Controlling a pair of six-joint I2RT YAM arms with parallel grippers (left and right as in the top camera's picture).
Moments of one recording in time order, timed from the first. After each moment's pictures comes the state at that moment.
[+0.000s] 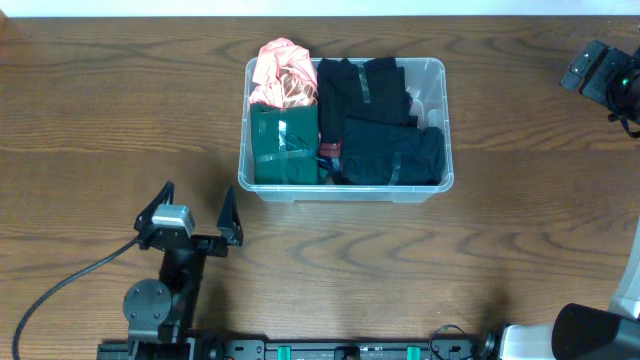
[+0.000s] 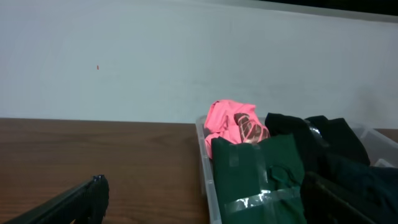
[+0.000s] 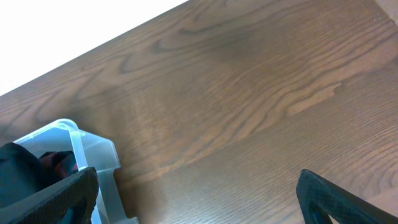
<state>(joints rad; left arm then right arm) -0.07 0.14 0.21 -0.03 0.07 -0.12 -0.30 1.58 1.80 -1.08 -0.03 0.24</state>
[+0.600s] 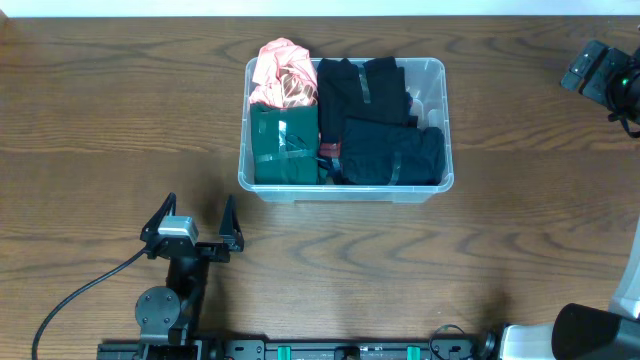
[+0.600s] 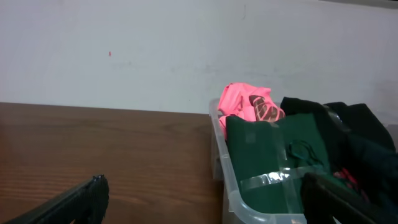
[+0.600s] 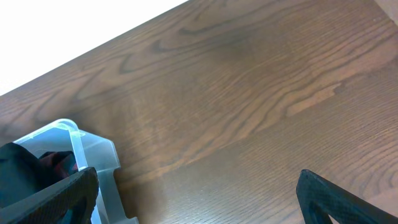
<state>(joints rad) -0.05 0.01 0.07 -0.04 0.04 -0.12 -0.30 1.58 1.80 -1.08 -0.03 0.24</state>
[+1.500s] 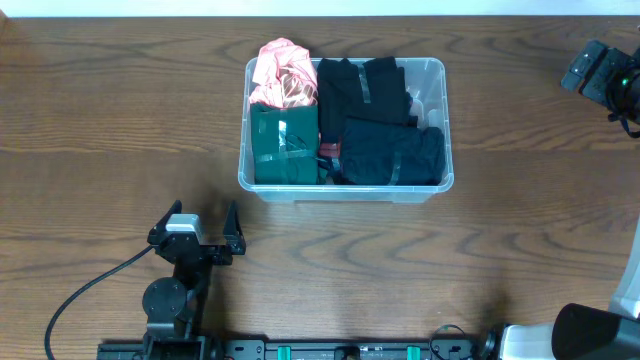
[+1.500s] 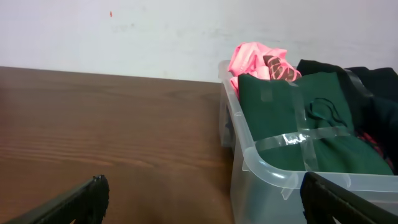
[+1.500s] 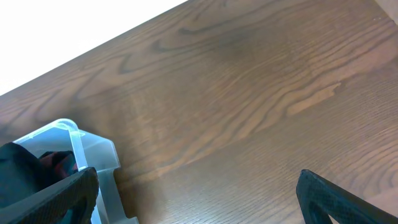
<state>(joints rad) -0.04 0.01 0.02 -0.11 0.04 -0.12 -0.30 1.58 1.80 -1.09 -0.03 0.24</state>
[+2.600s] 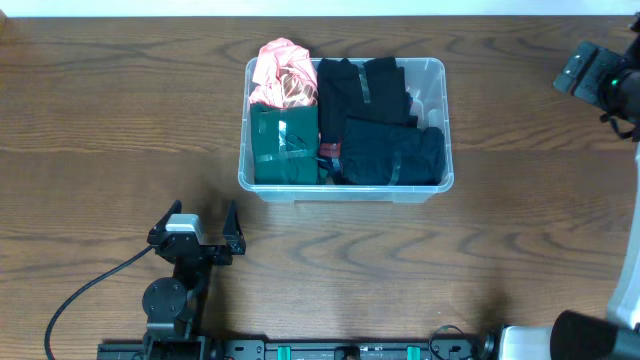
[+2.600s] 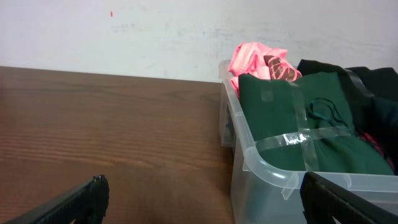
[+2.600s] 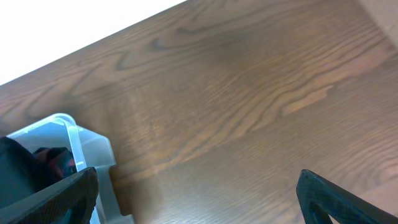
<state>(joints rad) -0.04 0.01 0.02 -0.11 0.04 -0.12 -0.23 1.55 1.80 -1.10 0.05 0.24</state>
